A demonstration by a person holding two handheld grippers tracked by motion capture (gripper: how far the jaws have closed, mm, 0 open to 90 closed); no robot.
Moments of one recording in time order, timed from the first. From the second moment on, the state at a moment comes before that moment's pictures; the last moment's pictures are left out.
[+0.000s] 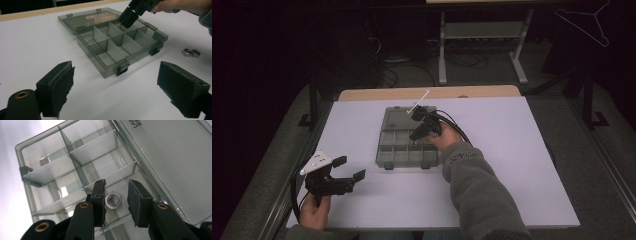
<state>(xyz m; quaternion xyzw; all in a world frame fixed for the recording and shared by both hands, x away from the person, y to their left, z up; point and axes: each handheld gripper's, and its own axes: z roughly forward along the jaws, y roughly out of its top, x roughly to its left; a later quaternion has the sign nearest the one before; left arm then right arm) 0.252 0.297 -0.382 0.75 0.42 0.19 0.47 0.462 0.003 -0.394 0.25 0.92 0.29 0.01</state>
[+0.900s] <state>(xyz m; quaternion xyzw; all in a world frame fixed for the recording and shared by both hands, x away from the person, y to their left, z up) 0.252 0.296 -0.382 0.75 0.42 0.19 0.47 0.397 -0.081 -0.361 0.26 0.91 0.34 0.01</state>
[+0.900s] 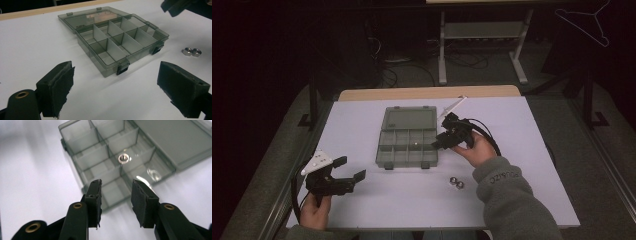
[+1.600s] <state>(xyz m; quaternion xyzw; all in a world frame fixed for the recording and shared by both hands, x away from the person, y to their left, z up) 0.252 0.295 -0.383 0.75 0.42 0.19 0.47 0.339 -0.126 -0.391 0.28 0.91 0.32 0.01</state>
